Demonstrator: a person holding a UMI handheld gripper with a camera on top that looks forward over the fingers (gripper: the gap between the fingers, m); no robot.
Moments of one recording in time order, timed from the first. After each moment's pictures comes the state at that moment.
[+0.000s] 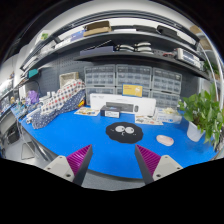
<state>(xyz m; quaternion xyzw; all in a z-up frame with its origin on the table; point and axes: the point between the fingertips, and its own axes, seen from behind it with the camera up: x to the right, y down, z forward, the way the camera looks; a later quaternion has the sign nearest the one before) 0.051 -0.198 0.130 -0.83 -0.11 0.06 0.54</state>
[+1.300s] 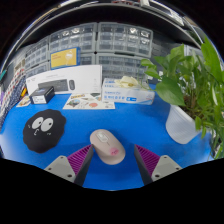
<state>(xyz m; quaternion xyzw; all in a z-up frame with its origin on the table) 0.315 0.016 -0.007 -0.90 0.00 -0.04 0.44</state>
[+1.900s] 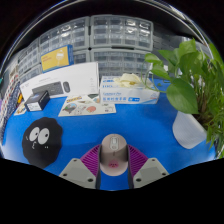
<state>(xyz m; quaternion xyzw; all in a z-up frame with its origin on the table) 0.311 0.054 -0.012 -0.91 0.03 -0.02 0.41</state>
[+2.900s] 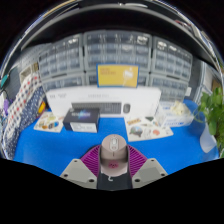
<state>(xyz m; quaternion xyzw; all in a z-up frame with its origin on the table) 0.062 0.099 0.066 -0.89 0.00 0.00 0.45</state>
